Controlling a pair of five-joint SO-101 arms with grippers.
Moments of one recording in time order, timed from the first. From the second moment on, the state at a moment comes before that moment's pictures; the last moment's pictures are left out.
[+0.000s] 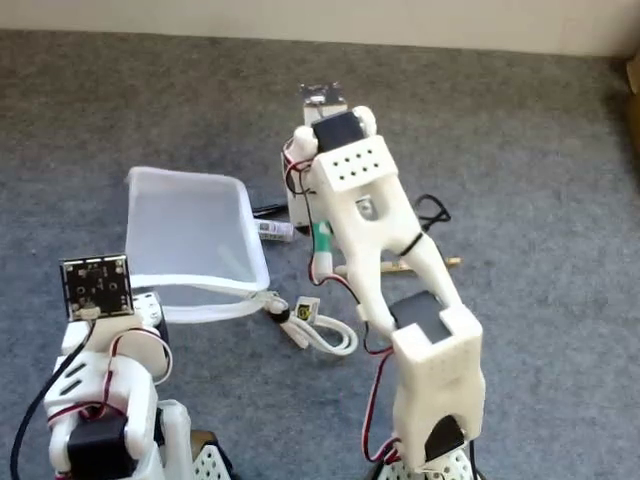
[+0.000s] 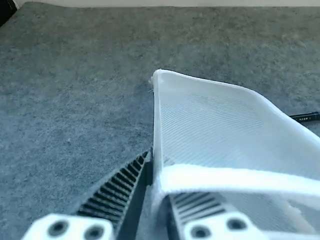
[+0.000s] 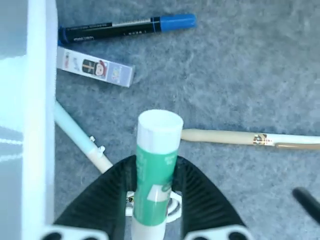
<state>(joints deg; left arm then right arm) -17.8 -103.8 70.1 71.9 0.0 -27.5 22.0 -32.1 99.9 -12.6</state>
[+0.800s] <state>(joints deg) -16.1 -56.0 26.4 88.6 -0.4 -27.5 17.1 -29.6 99.9 -12.6</state>
